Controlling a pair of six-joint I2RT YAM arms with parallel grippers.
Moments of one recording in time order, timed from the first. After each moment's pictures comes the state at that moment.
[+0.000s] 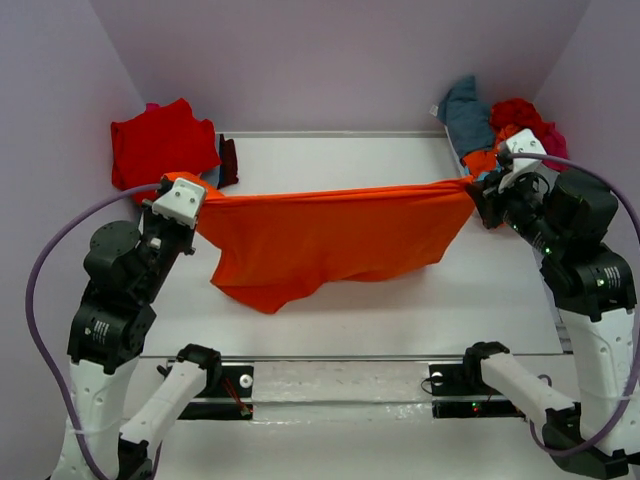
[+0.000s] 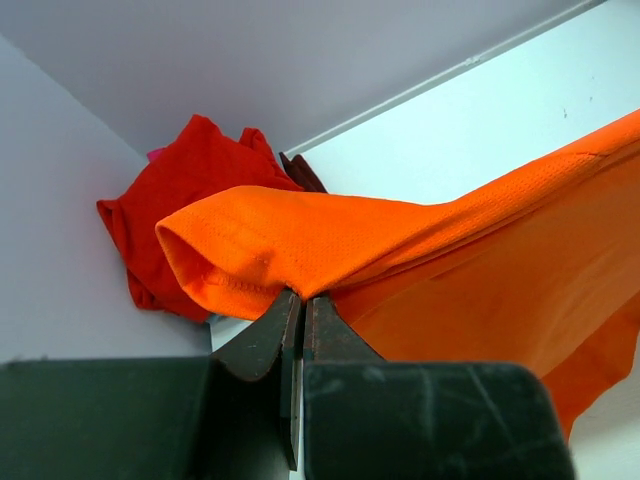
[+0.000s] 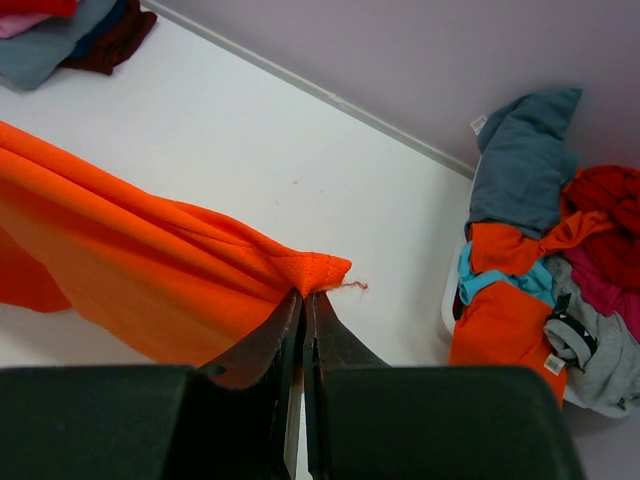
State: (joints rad) left arm -0.28 0.67 1.26 -0.71 -0.06 0.36; right arm 0.20 0.89 1.46 -0.78 -0.19 -0.24
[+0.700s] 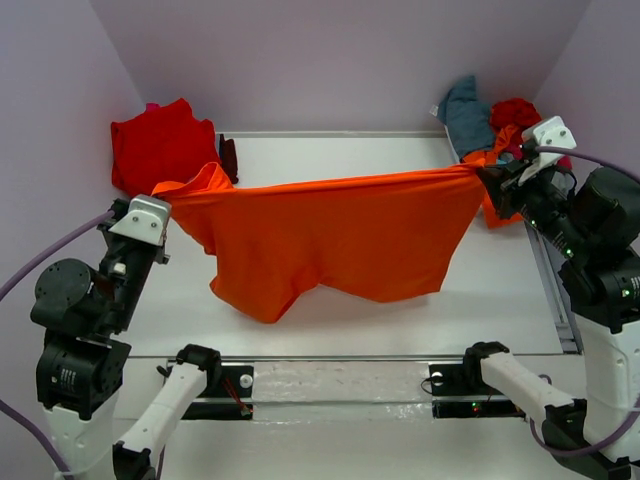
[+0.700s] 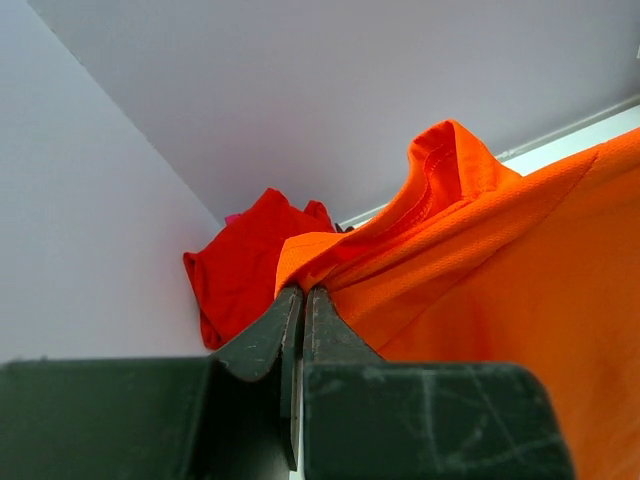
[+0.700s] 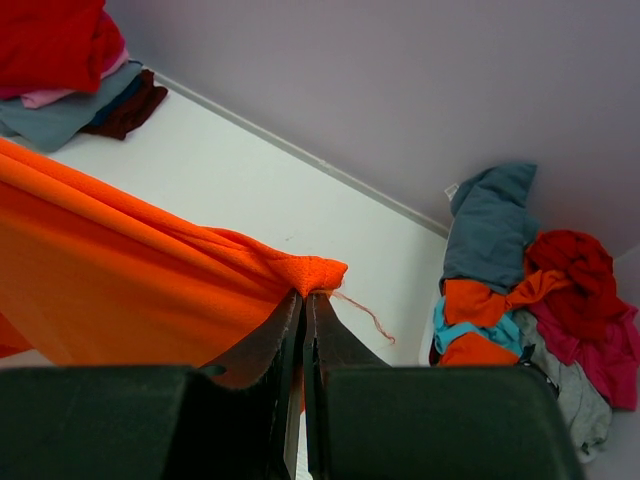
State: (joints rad) left arm -0.25 0.61 1.41 -0.70 -0.06 0.41; right arm 0.20 0.90 1.61 -0.78 -0.22 -0.24
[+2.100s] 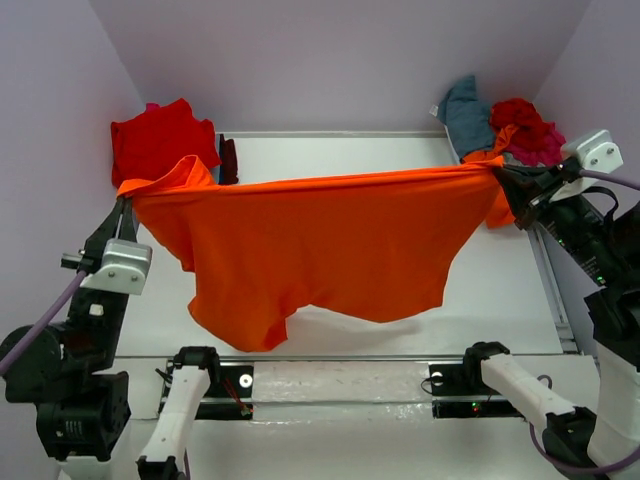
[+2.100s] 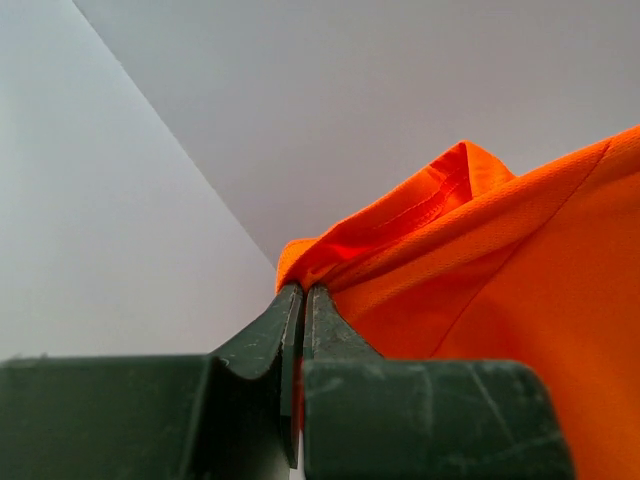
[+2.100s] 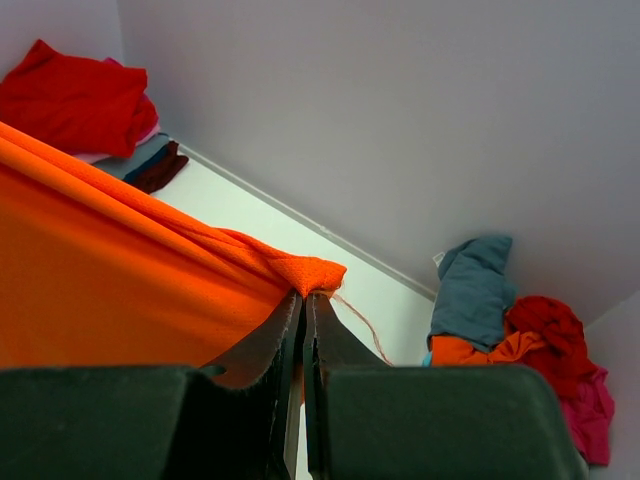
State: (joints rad) left arm -0.02 0.52 1.49 -0.58 0.17 0.49; right arm 0.20 0.86 1.73 -0.78 -0.28 -0.24
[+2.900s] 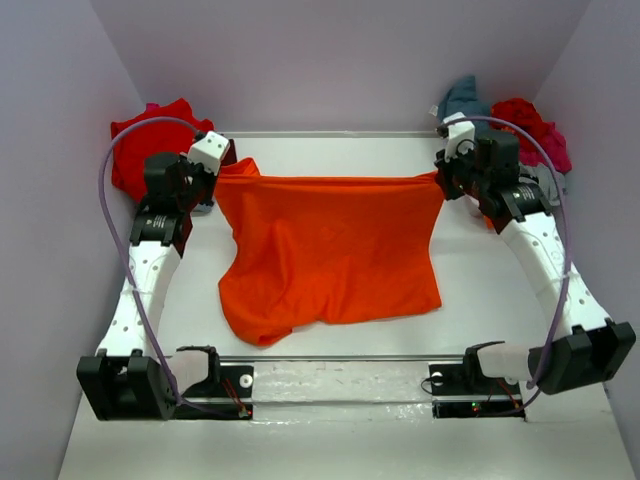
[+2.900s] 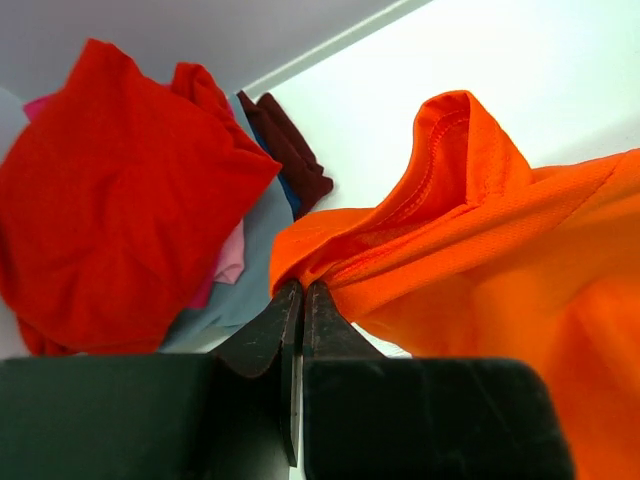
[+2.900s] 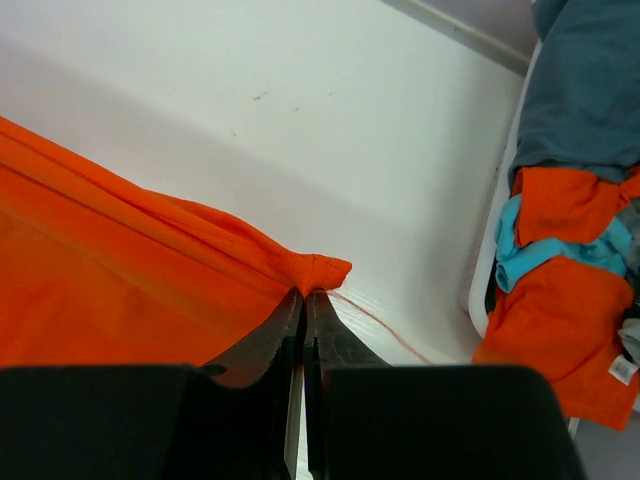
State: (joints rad) left arm -0.02 1.10 1.09 -0.30 0.19 0.42; right arm 0.20 1.24 1.36 -0.60 -0.10 -0.25
